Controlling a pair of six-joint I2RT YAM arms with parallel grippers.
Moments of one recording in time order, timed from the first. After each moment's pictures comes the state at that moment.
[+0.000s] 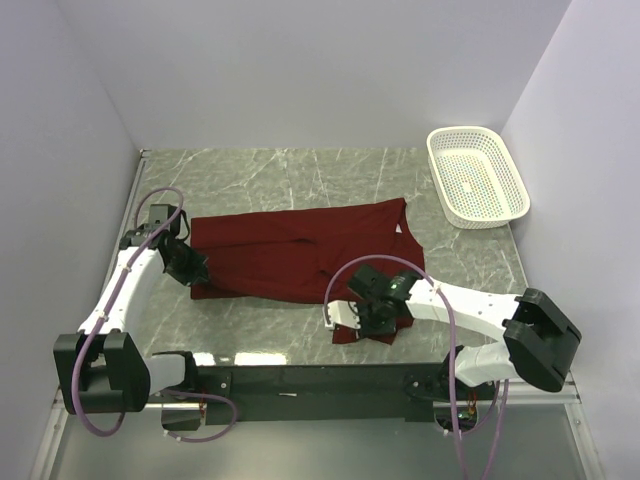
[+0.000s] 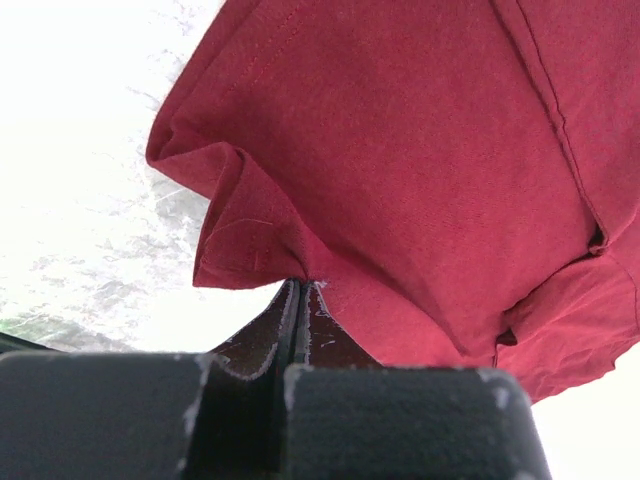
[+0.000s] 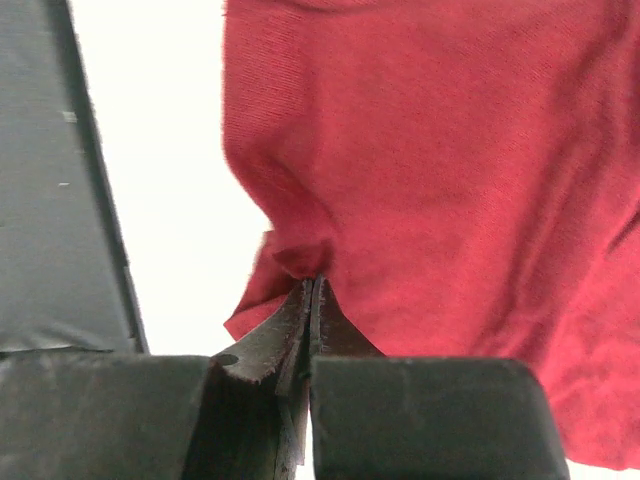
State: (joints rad) left arm 0.03 1.20 0.91 -0.92 0.03 -0.93; right arm 0.93 1.32 0.72 -0.75 -0.16 -0.76
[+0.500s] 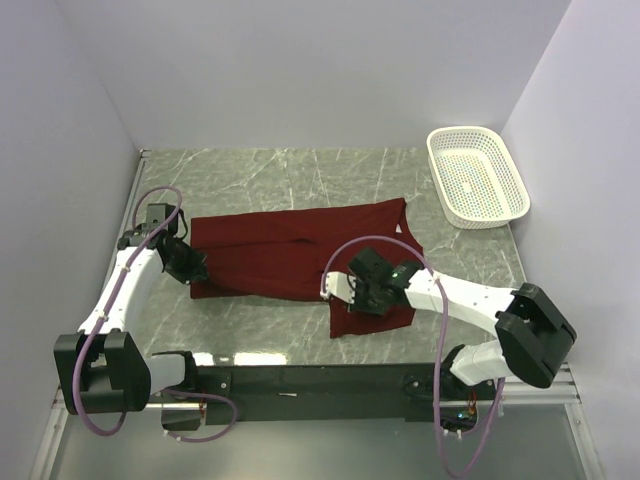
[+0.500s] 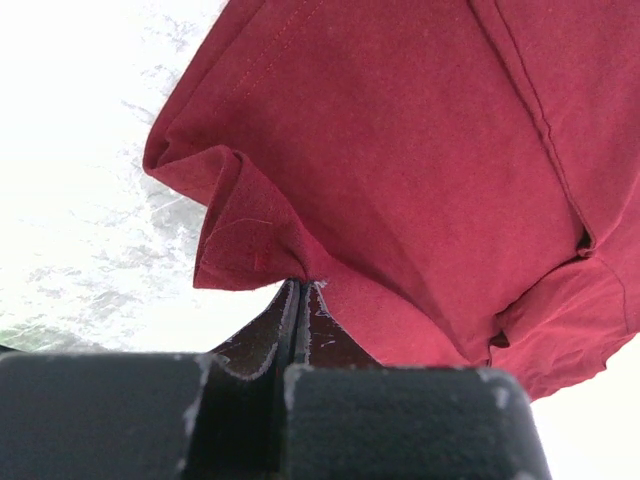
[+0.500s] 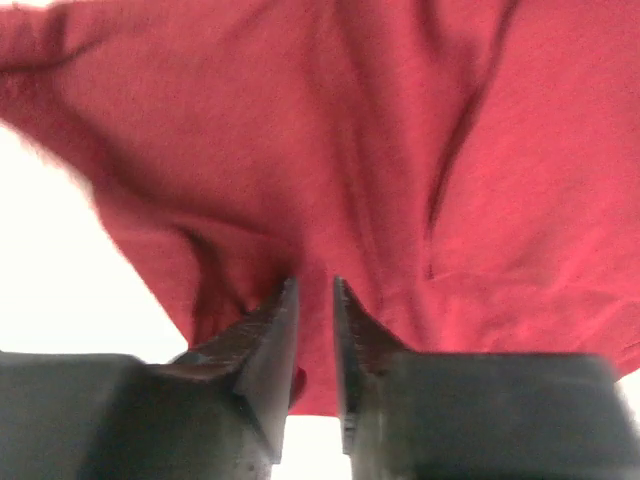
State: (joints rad) left arm 0.05 1.20 0.90 -0.90 0.03 -0.91; right arm 0.83 1.36 0.74 -0.57 -0.03 -0.64
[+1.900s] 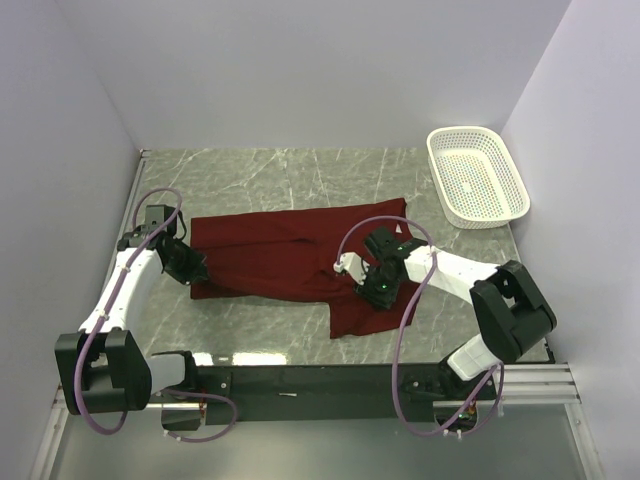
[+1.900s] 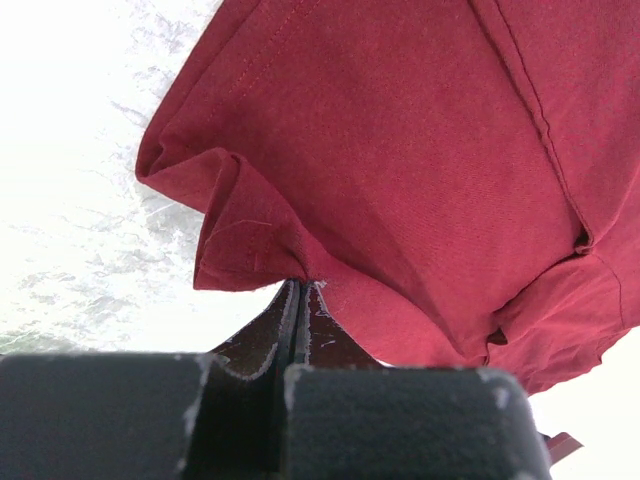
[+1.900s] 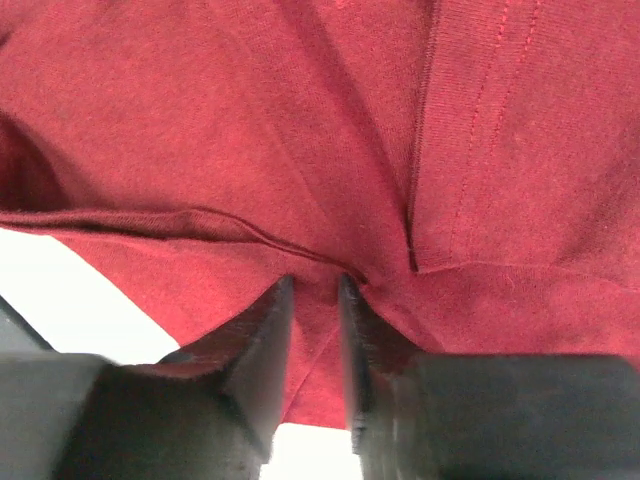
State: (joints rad) left arm 0.06 1.21 0.89 -0.87 0.06 -0.90; right arm 0.58 1.52 0.83 -0.65 -0.27 -0.59
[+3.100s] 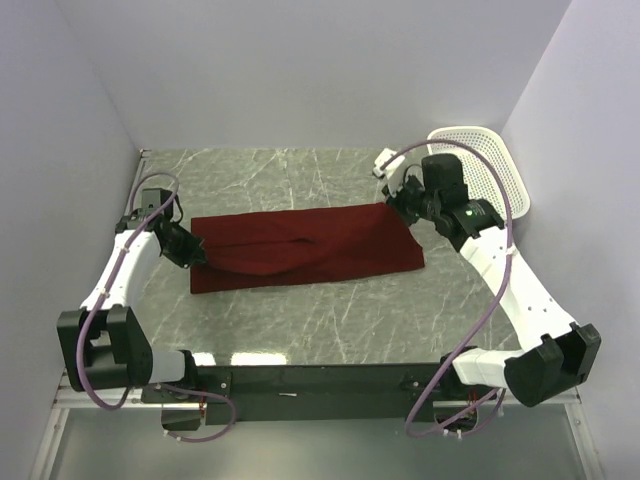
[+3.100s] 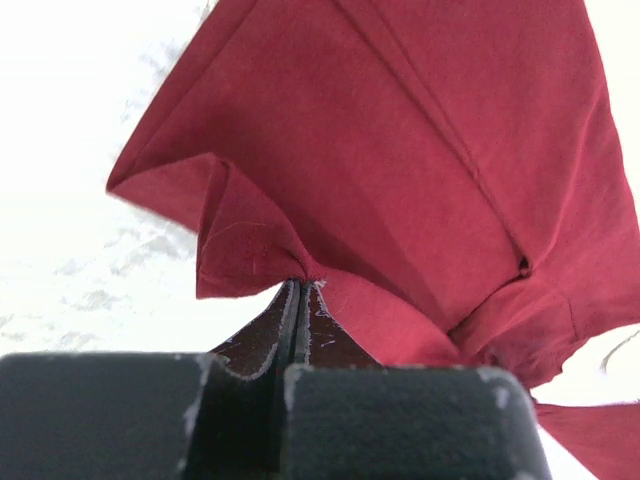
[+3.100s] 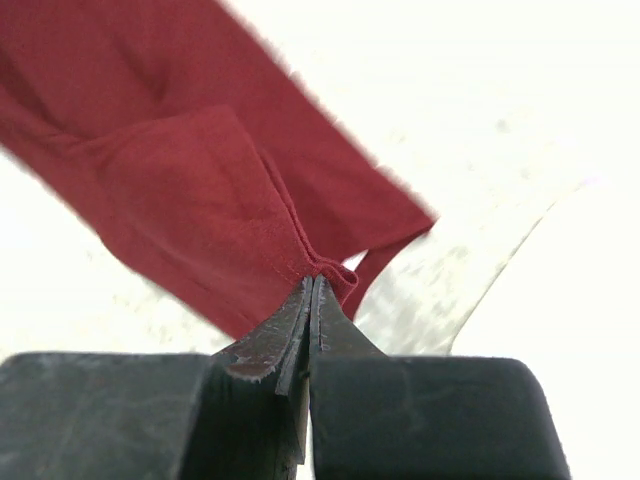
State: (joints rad) left arm 0.09 1.32 1.01 -0.85 0.07 -0.89; right arm 0.36 1.25 1.26 -0.64 -0.22 -0.55
